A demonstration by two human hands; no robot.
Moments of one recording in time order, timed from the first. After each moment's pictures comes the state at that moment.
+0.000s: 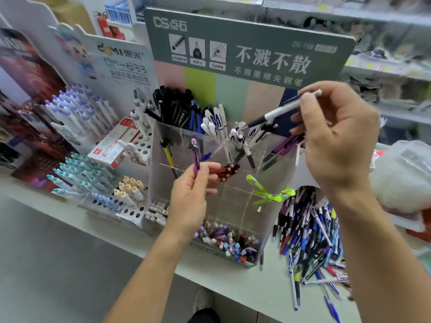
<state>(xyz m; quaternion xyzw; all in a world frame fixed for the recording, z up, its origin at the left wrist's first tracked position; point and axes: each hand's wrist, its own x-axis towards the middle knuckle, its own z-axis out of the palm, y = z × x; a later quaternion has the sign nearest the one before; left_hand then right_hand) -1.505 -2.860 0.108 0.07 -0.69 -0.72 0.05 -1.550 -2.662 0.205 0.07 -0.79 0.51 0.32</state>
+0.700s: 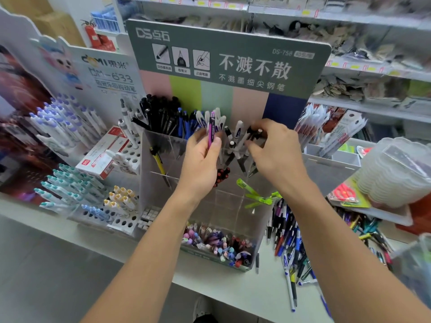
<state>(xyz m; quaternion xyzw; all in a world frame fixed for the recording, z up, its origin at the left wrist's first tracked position) -1.577 -2.836 0.120 0.01 -0.77 -0.64 0.05 -1.583 -2.682 0.165 -0.02 -0.93 0.33 0.15</state>
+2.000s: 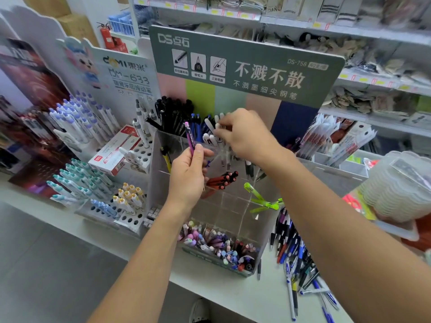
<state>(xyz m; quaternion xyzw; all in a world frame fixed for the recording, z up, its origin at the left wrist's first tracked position) -1.559 -2.865 0.112 0.10 -0.72 -0.68 0.09 -1.627 -2.733 0.191 0.17 -0.96 0.22 0.03</state>
